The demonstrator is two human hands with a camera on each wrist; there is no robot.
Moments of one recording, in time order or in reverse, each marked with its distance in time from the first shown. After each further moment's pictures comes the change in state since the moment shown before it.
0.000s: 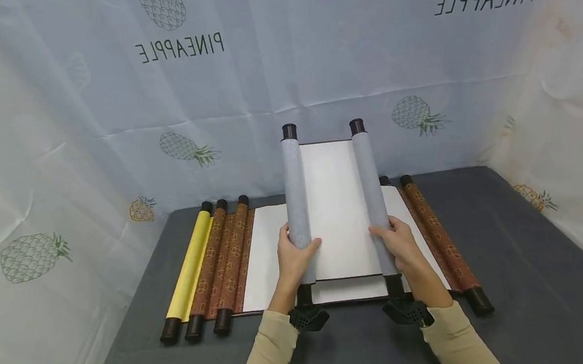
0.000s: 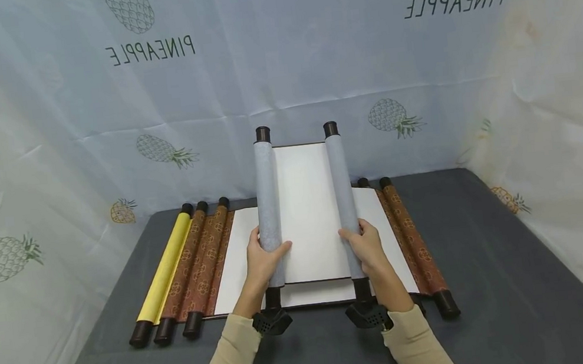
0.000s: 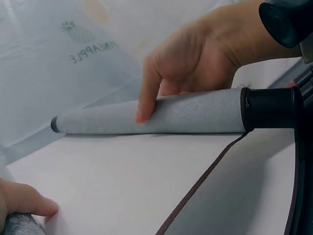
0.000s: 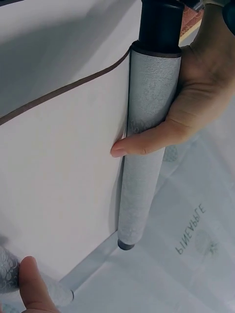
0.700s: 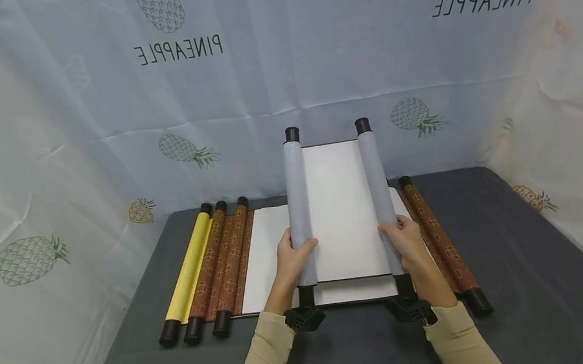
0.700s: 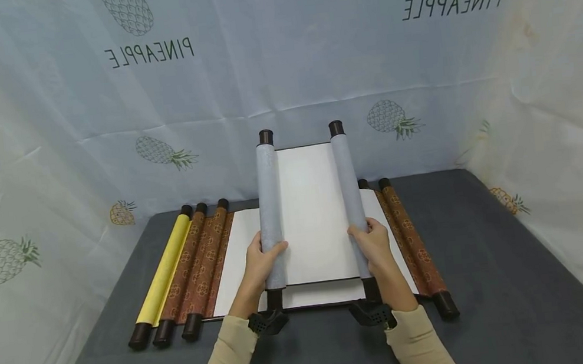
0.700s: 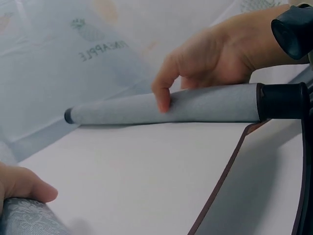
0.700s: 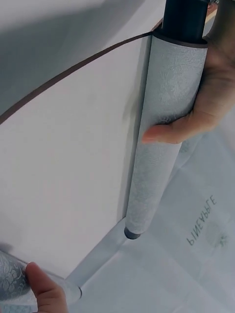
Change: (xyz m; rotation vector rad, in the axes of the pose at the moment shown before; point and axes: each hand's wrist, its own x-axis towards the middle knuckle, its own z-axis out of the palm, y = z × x) left_hand 0.002 -0.002 -0.004 -0.061 -0.104 -0.029; right_hand 0.005 0.001 -0.011 -0.004 0.118 0.013
